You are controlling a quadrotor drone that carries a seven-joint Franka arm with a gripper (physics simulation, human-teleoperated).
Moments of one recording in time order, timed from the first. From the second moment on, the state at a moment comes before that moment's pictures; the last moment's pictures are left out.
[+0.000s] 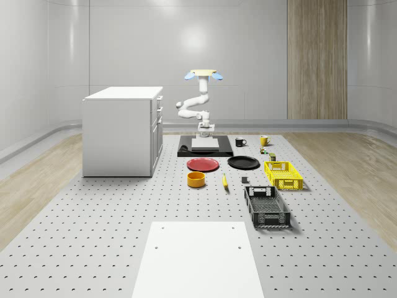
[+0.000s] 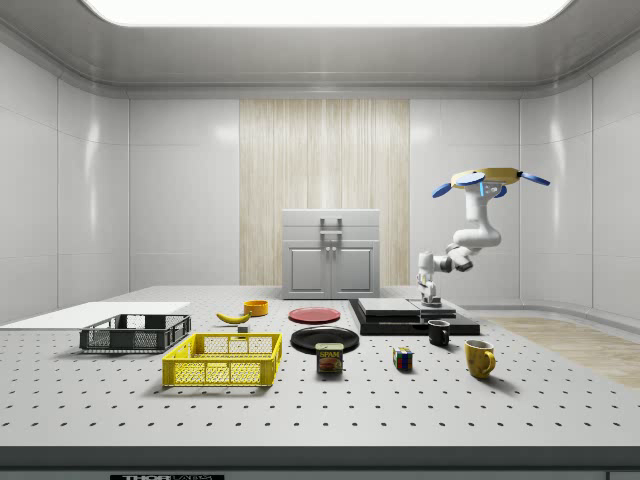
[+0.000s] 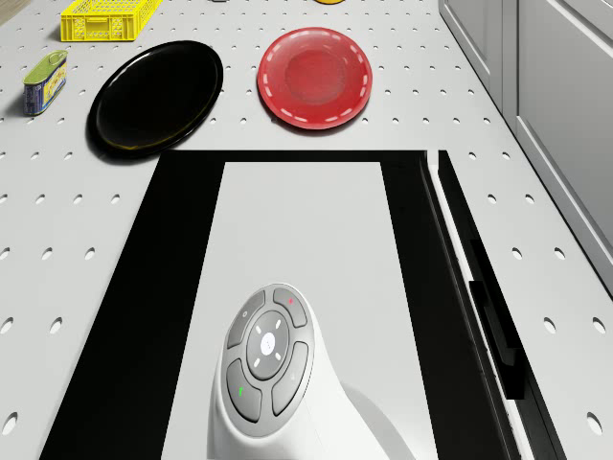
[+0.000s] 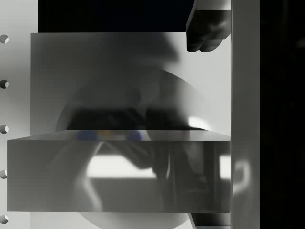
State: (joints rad) arm -1.21 -1.27 0.99 -2.74 -2.21 1.50 1.68
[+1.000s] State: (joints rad) arm -1.39 -1.18 0.99 -2.72 -2.24 1.43 1.82
